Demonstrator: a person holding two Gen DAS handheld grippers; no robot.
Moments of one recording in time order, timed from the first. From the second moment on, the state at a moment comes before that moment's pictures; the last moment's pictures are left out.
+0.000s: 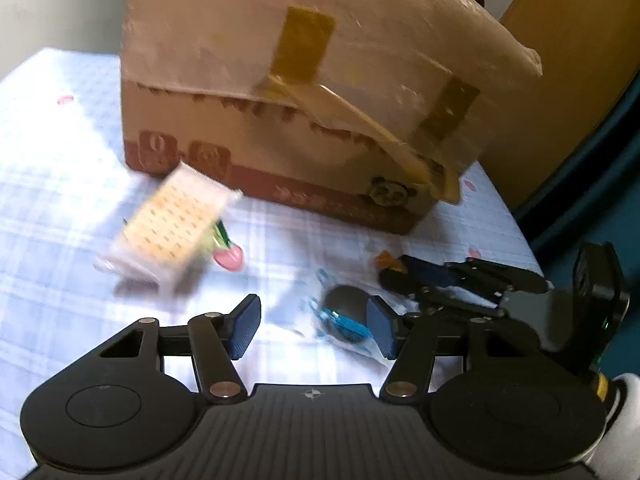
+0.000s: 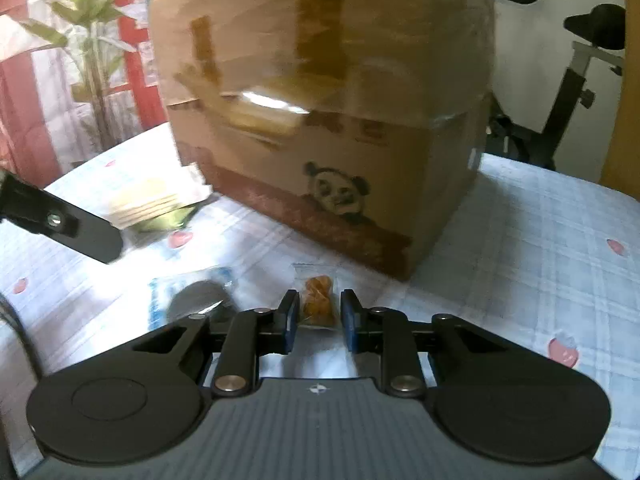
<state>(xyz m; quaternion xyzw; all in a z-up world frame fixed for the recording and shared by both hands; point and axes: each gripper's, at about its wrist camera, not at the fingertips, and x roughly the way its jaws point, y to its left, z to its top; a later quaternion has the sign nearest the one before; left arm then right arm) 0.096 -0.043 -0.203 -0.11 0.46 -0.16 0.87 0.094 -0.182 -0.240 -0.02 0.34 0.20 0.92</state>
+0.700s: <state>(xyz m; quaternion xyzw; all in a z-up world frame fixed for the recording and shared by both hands) 0.098 -0.077 -0.223 -0.06 0.47 -0.12 0.87 0.061 -0.180 -0.233 -0.01 0.31 0.17 0.94</state>
